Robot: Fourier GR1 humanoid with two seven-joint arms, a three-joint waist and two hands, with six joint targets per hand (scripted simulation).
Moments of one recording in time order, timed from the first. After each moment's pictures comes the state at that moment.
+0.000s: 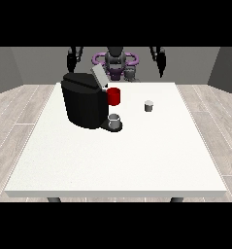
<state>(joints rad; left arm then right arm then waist) 0.02 0.11 0.01 -1.58 -0.03 -0.02 0.02 -0.01 -0.07 0.00 -1.57 0.00 -0.01 0.03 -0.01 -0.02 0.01</state>
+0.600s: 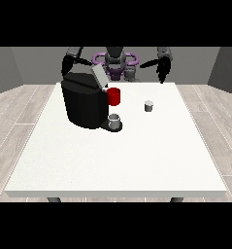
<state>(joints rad) -0.13 0.34 0.01 -1.49 -0.20 -0.14 -0.06 -0.07 -0.07 0.01 -1.56 0.11 -0.10 -0.03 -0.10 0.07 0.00</state>
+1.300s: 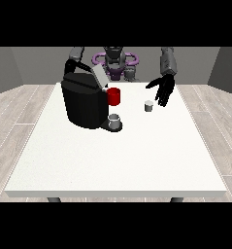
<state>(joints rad) -0.39 0.49 0.05 -1.12 -0.34 -0.21 -0.09 -0.17 -0.02 0.09 -1.60 0.19 -0.16 0.02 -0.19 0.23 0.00</state>
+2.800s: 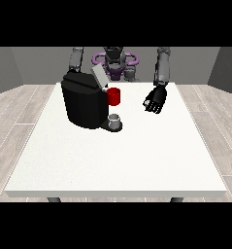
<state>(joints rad) -0.62 0.42 -0.14 -0.74 -0.82 -0.03 -0.17 -0.27 -0.02 0.03 -1.35 0.15 -0.14 -0.01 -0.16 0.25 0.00</state>
